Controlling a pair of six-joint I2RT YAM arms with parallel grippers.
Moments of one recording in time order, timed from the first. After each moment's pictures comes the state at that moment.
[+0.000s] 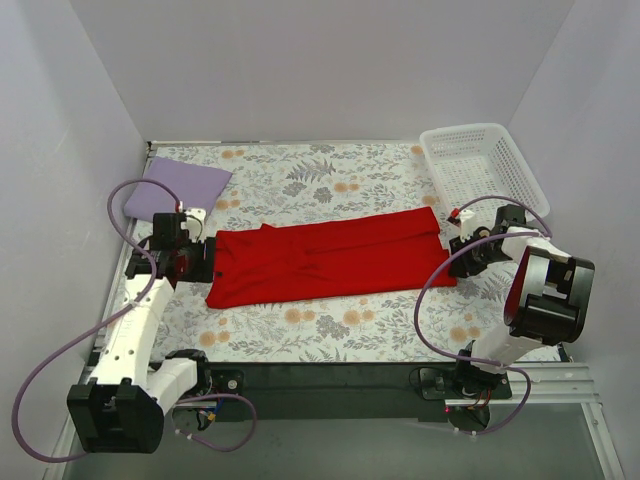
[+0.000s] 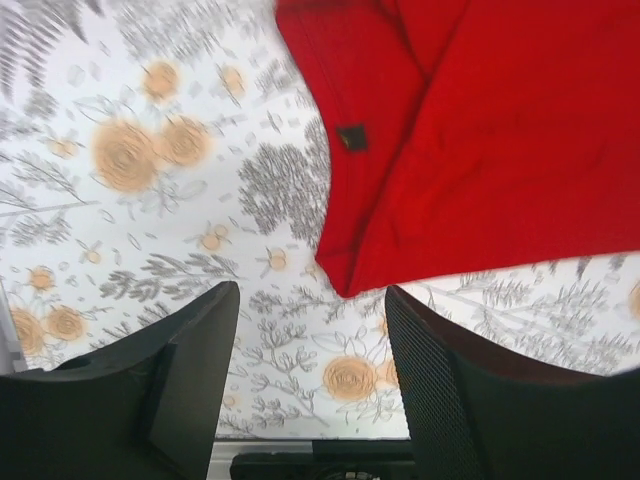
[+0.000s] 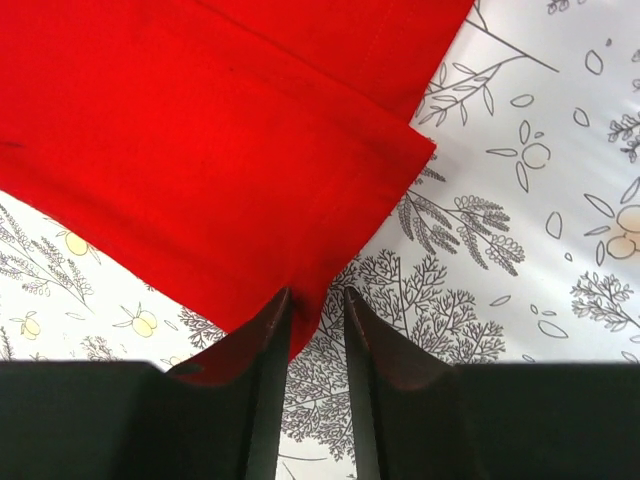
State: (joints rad) left arm -0.02 1.00 0.82 -0.83 -0.03 0.10; right arm -0.27 1.59 0.86 -0.60 -0.57 -0.76
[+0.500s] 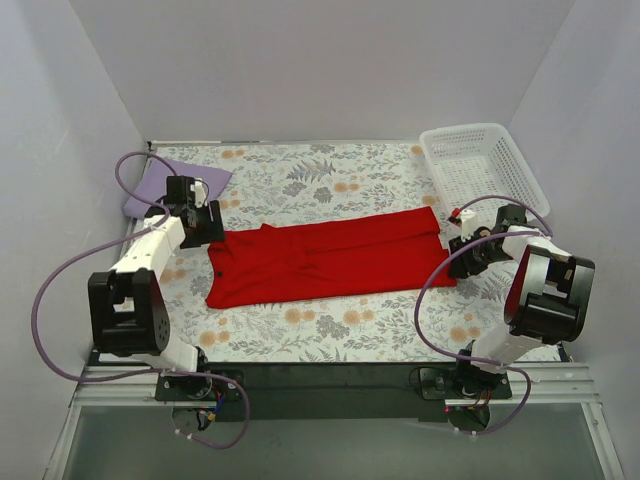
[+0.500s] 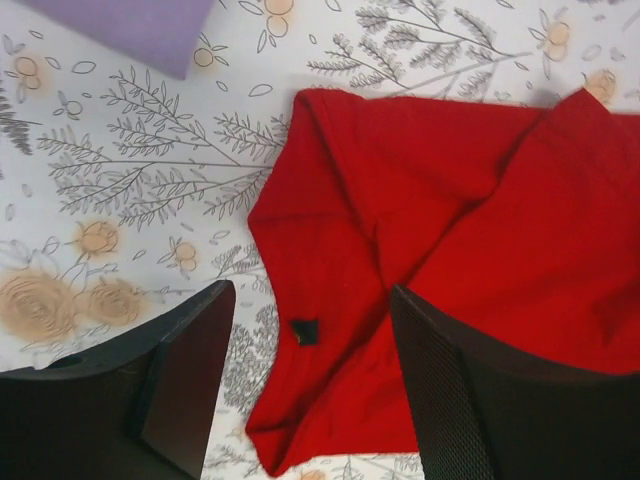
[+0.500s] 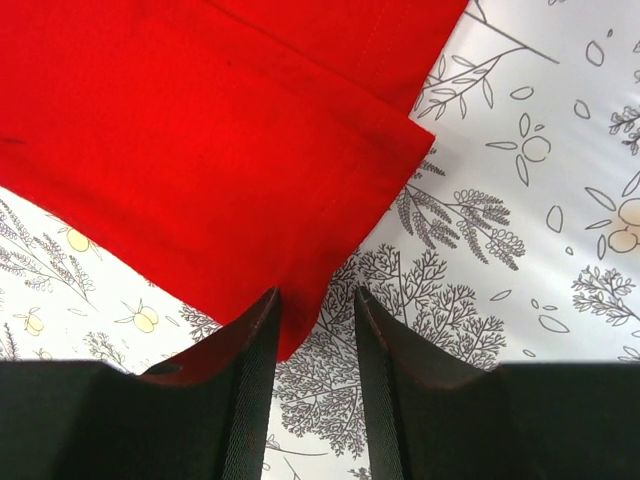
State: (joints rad) left arm 0.02 1.47 1.05 -0.58 -0.01 -0.14; right arm -0.27 1.59 0.87 -0.62 -0.56 -0.76
